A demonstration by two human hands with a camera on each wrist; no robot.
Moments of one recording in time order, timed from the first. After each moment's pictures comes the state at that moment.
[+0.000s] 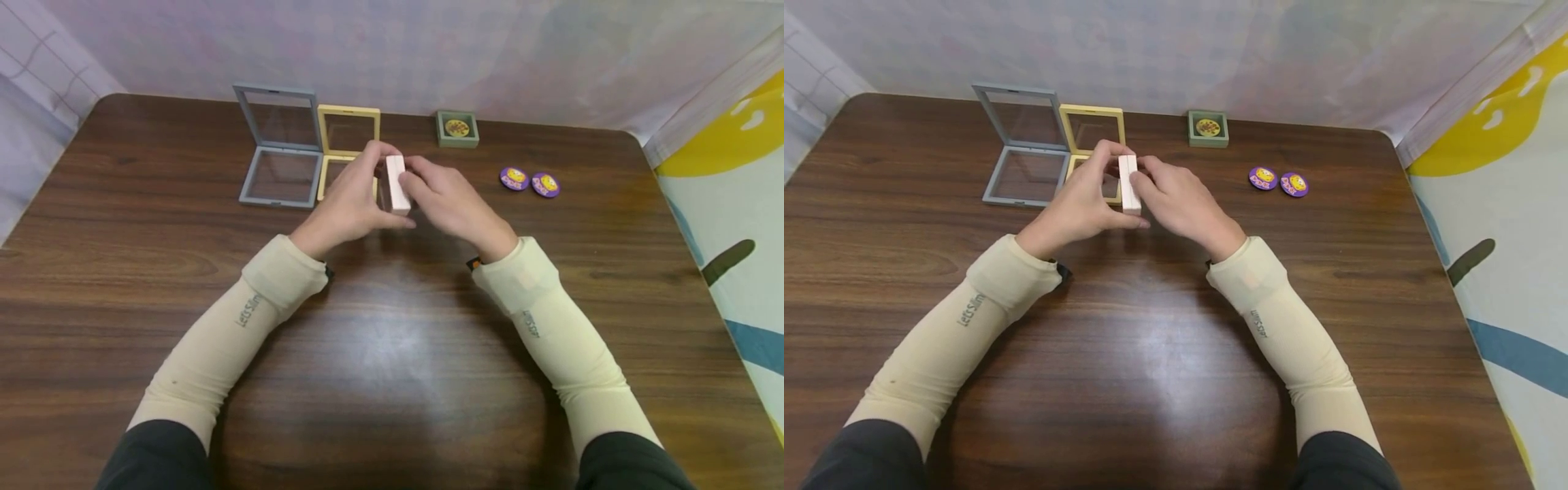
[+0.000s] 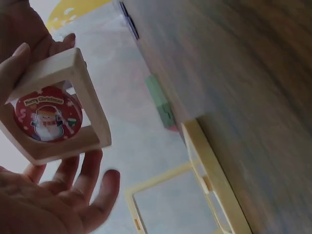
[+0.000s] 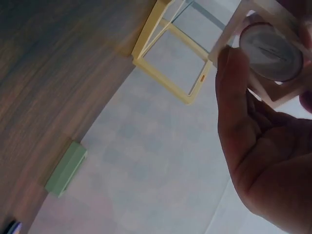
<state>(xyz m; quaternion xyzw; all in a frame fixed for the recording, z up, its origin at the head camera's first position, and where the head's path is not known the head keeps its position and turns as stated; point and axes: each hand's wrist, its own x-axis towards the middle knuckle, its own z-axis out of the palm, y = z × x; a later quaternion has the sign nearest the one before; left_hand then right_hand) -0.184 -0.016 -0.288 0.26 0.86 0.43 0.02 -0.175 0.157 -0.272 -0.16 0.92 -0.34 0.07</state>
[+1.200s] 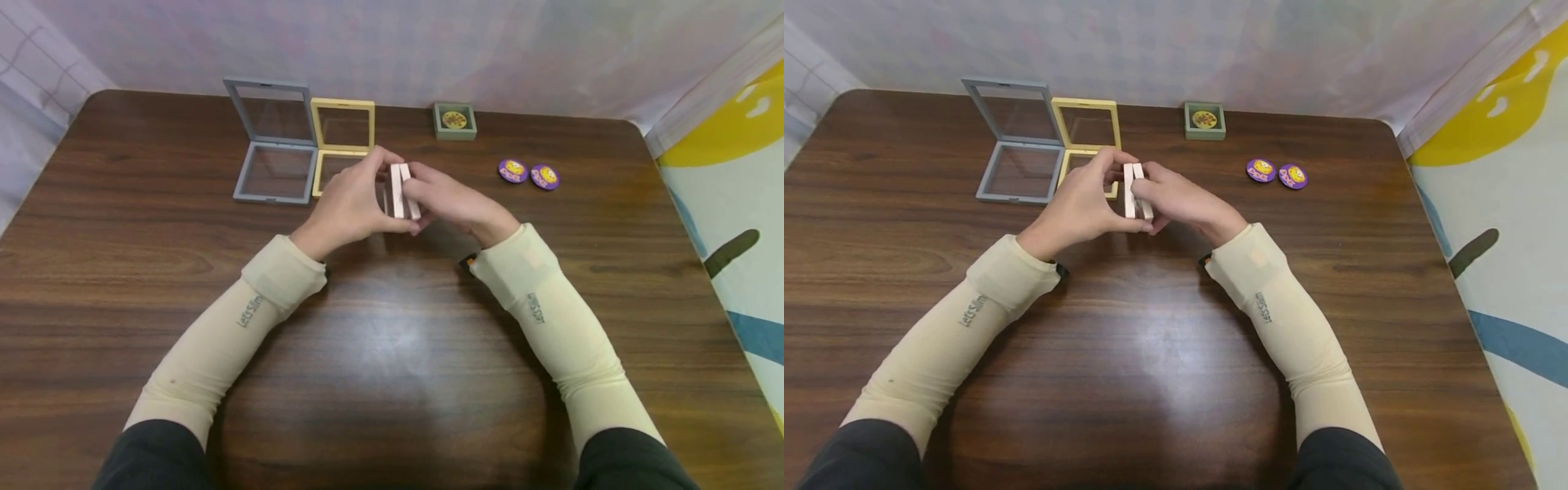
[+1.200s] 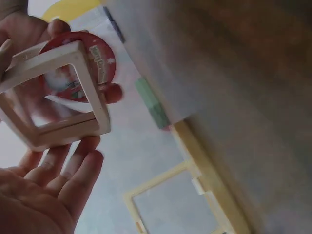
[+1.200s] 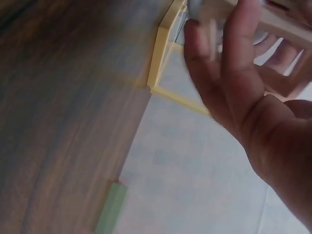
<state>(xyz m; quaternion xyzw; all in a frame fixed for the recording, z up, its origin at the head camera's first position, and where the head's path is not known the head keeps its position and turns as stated) -0.181 -0.006 -0.293 0.25 0.90 0.36 0.02 -0.185 0.166 -0.284 -0.11 0.77 -0.56 0.28</state>
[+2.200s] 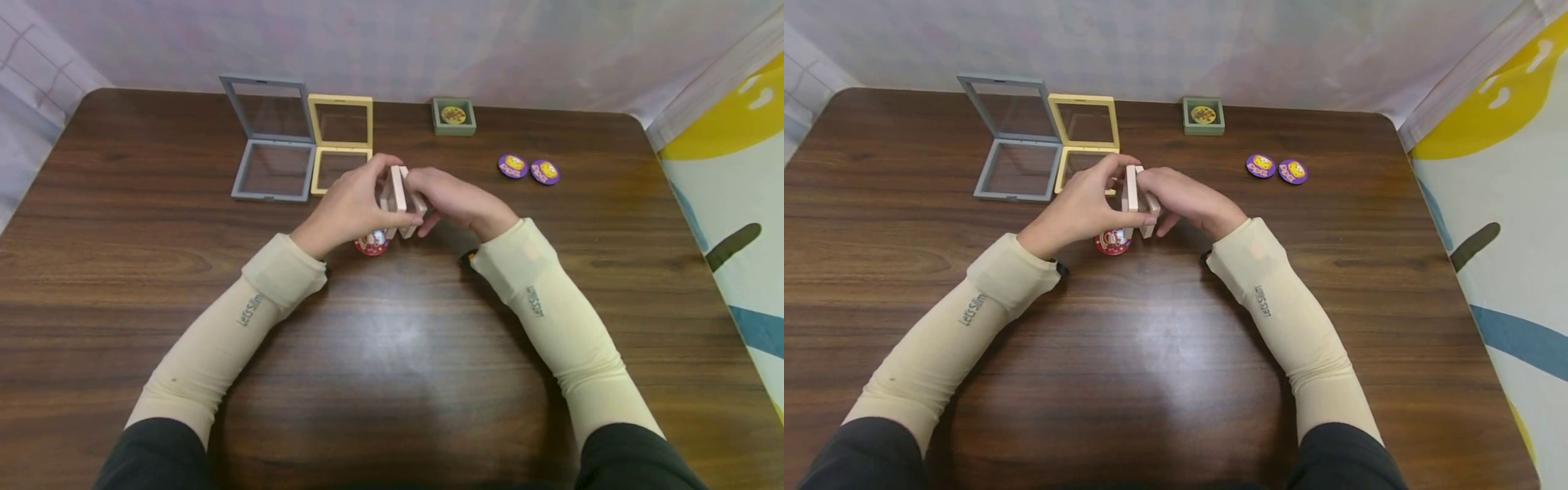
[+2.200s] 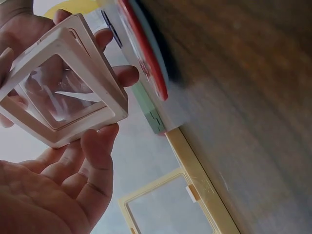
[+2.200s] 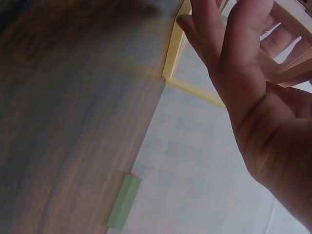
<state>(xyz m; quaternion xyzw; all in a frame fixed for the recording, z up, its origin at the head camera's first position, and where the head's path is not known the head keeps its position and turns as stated) -0.184 -0.008 -0.298 0.24 0.90 0.37 0.08 -0.193 0.168 -0.291 -0.10 0.78 -0.54 0.29</state>
